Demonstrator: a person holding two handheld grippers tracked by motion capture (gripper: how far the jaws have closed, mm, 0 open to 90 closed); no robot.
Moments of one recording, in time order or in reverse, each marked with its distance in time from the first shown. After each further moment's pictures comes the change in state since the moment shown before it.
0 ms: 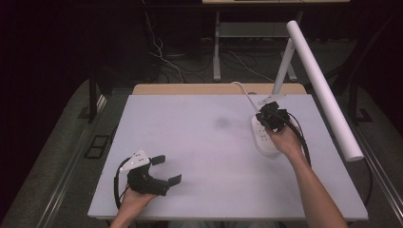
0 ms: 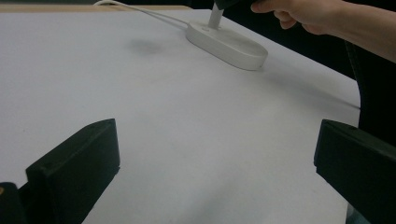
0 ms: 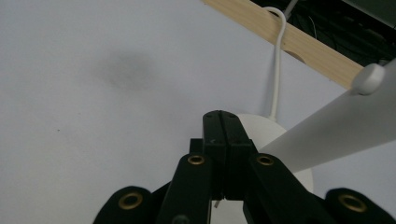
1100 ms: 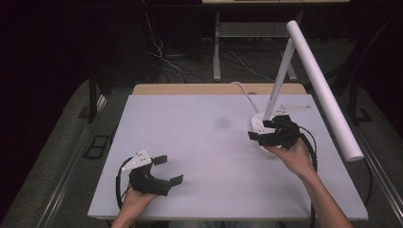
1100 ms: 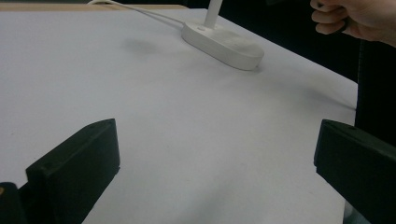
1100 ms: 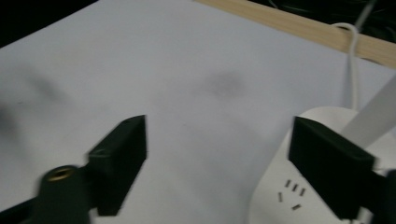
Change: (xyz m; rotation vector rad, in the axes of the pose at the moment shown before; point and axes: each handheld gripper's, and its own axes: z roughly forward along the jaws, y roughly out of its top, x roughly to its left) left arm -0.001 0.000 0.004 0.004 -0.016 0.001; right arm 0.023 -0.026 -0.065 -0.132 0.283 0.117
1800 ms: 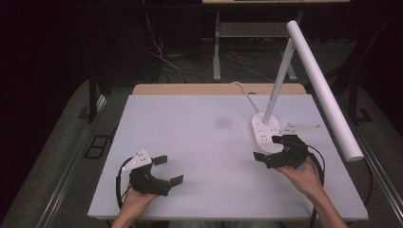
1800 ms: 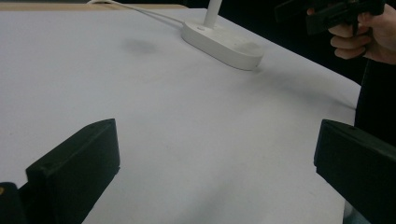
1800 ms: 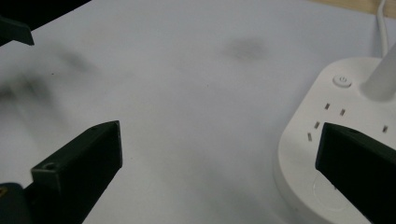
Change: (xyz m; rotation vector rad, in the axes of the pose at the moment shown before) left arm 0.000 0.000 0.000 0.001 -0.001 0.003; right arm 0.009 -0.047 -0.019 0.006 0.057 0.020
